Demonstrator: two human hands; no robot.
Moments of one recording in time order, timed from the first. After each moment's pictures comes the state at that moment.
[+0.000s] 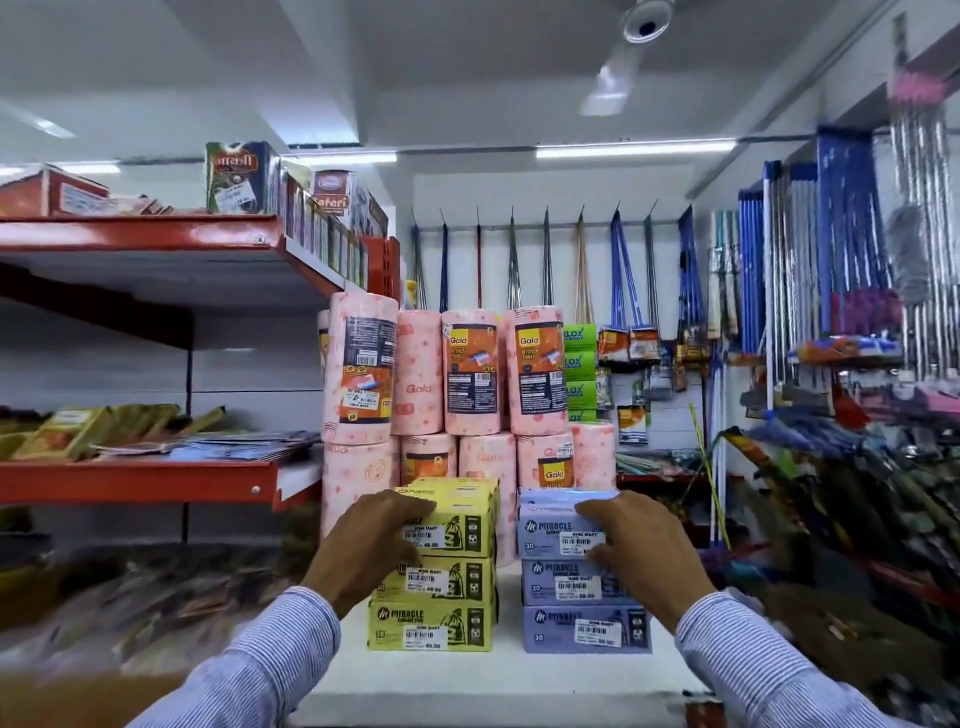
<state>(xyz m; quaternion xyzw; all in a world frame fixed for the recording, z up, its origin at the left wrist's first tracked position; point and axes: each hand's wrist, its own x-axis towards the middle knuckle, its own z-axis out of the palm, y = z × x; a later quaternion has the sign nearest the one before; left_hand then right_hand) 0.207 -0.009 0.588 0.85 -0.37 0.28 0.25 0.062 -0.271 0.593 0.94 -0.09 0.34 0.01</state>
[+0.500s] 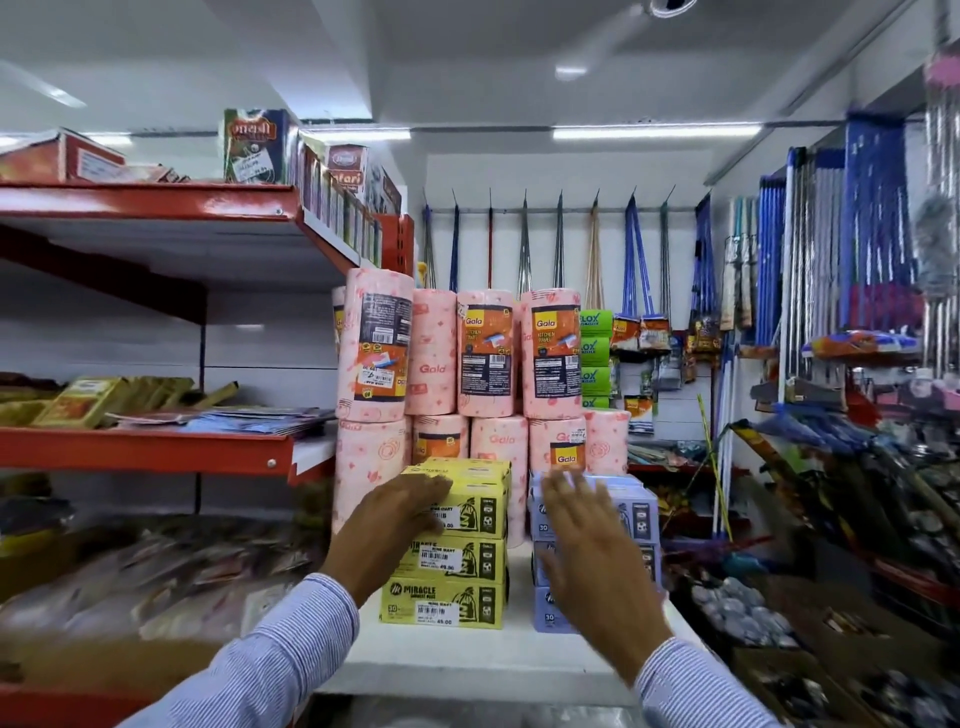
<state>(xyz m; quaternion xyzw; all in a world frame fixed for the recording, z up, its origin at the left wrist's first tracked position) 0.213 -0.011 0.573 0.82 -0.40 0.32 0.26 0.085 -0.218 0.544 0.88 -0.01 0.46 0.05</state>
